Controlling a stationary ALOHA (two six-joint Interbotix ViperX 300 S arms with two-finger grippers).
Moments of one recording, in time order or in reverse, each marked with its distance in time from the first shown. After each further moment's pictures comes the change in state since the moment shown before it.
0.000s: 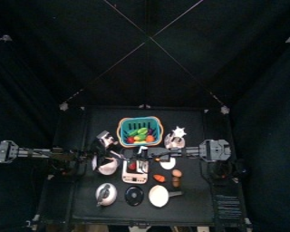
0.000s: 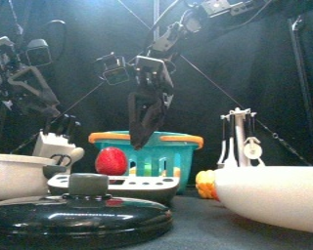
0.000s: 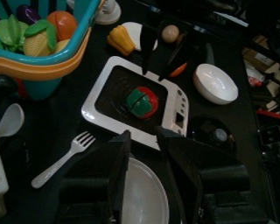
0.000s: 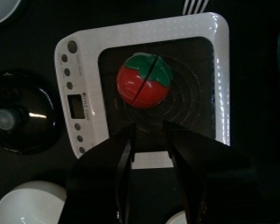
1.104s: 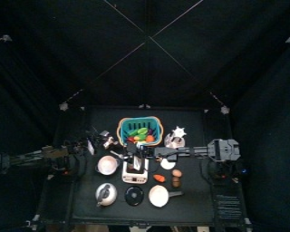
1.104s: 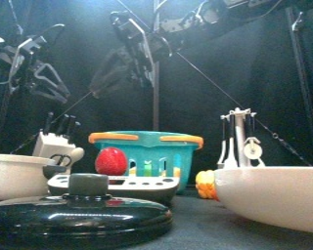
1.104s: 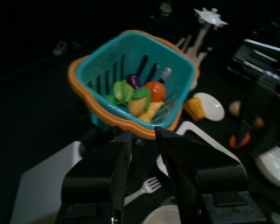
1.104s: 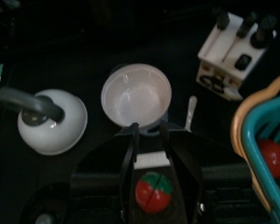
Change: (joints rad) left arm 0.245 -0.195 -0.098 0.012 0.278 -0.003; right arm 0.005 -0.101 0.095 -0.002 -0.640 0.003
